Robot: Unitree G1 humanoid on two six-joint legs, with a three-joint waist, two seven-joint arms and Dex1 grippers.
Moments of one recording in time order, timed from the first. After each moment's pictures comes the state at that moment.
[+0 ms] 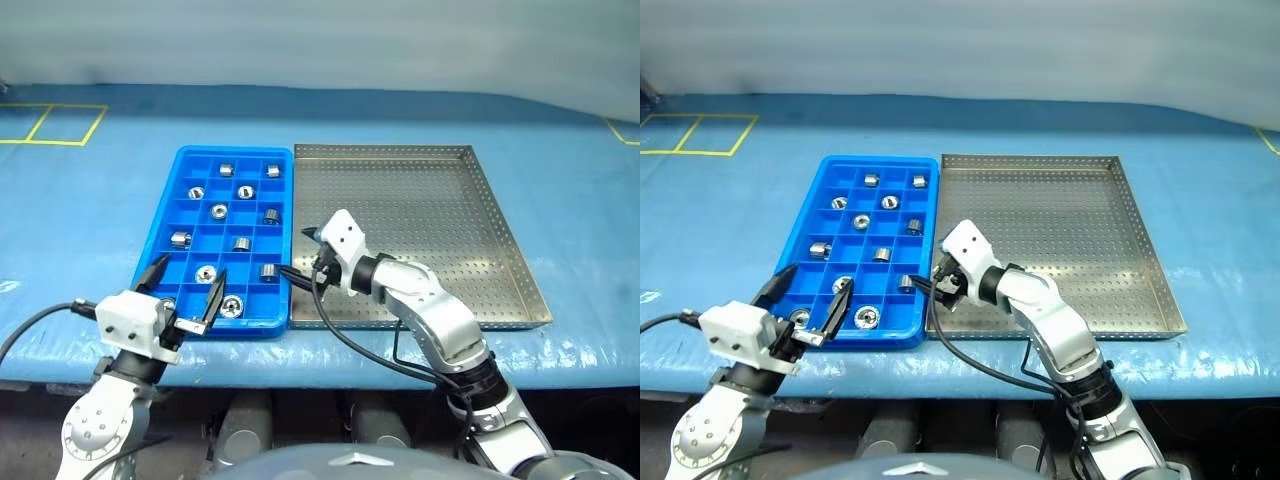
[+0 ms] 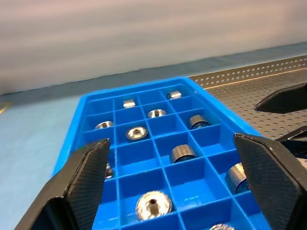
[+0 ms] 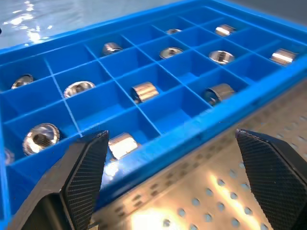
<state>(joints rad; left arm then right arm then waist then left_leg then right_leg) 0.47 0.29 0.15 -0.73 -0.25 0.15 -0.31 -0.29 -0.23 0.30 -0.38 0.17 0.69 0.53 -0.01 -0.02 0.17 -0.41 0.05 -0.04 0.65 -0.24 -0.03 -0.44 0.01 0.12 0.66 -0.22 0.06</state>
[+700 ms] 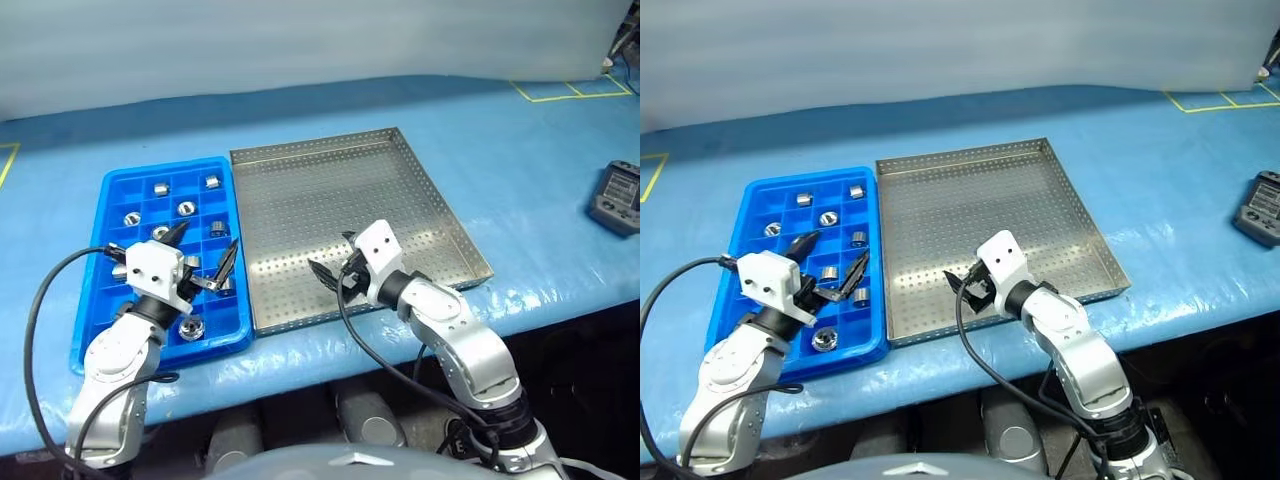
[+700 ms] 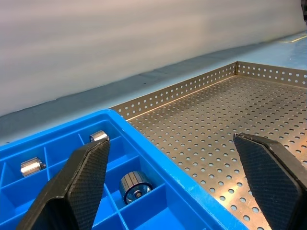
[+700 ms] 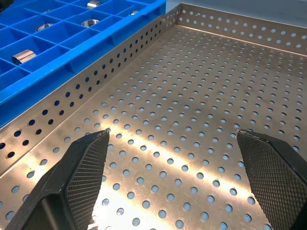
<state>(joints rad) 0.20 0.34 0.14 -0.55 -0.25 0.23 -0.35 -0.14 -0.27 0.26 -0.52 0.15 0.73 0.38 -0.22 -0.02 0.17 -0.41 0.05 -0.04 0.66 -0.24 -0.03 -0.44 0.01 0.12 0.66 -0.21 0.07</state>
